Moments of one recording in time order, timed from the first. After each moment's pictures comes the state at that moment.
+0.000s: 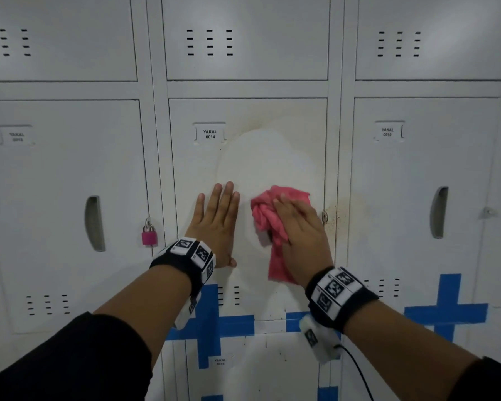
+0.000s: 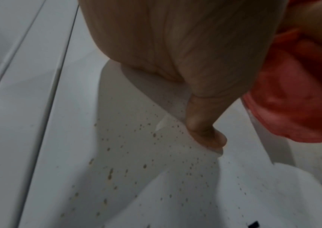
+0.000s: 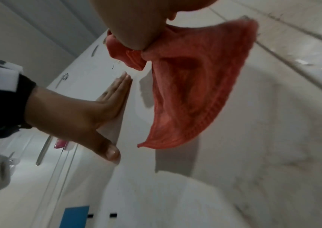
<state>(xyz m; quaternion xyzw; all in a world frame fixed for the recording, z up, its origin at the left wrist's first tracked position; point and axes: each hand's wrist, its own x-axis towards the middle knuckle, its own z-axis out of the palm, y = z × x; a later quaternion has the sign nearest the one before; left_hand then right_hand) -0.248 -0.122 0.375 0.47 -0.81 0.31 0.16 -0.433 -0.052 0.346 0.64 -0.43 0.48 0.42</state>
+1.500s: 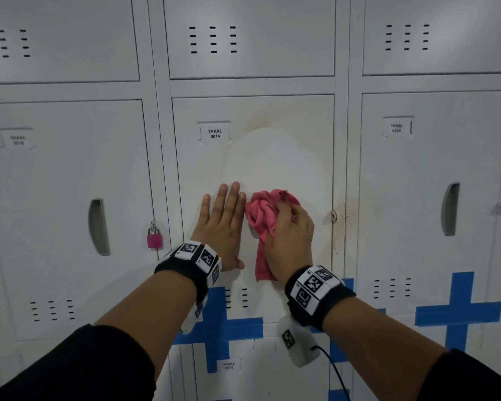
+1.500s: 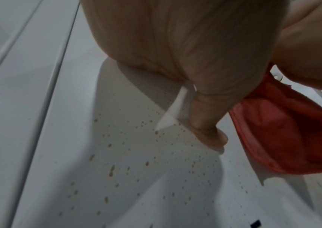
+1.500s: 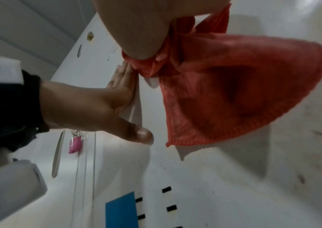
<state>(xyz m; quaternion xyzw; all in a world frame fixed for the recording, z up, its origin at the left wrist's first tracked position) -0.247 -0.127 0.371 0.46 -0.80 0.34 0.18 -0.389 -0.080 0.346 0.56 -0.59 0.54 0.22</state>
